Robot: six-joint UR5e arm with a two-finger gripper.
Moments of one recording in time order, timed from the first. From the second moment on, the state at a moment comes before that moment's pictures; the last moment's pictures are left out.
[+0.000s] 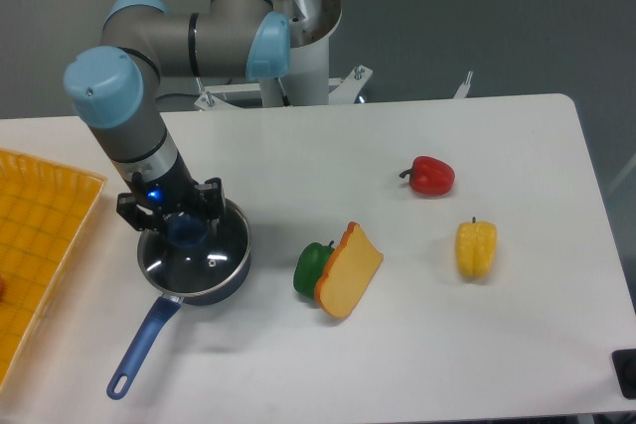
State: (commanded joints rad) arm 2.03 -1.86 -1.63 -1.08 1.70 -0.05
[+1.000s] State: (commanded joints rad) arm 2.03 -1.86 -1.63 -1.08 1.69 0.06
